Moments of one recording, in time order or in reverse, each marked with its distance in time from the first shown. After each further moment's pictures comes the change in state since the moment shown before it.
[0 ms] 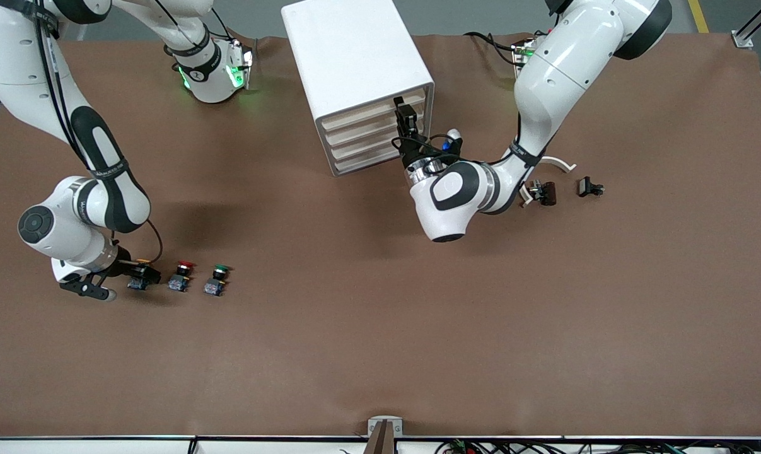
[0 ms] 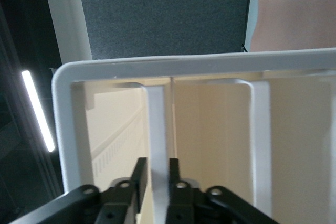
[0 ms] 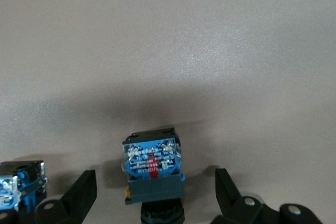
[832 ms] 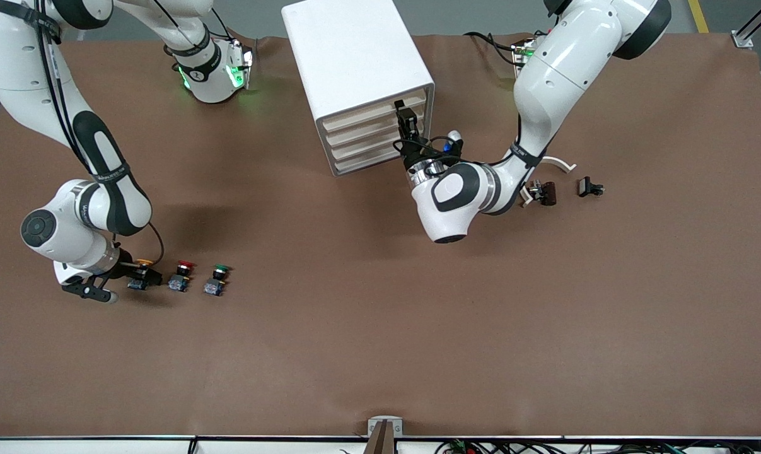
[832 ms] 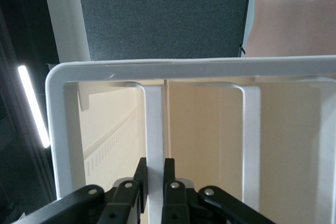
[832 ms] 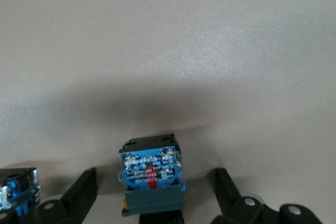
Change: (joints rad) left arm -0.008 0.000 0.022 -0.002 -0.001 0.000 -0.005; right arm 0.000 0.020 0.000 0.016 0.000 0.000 0.000
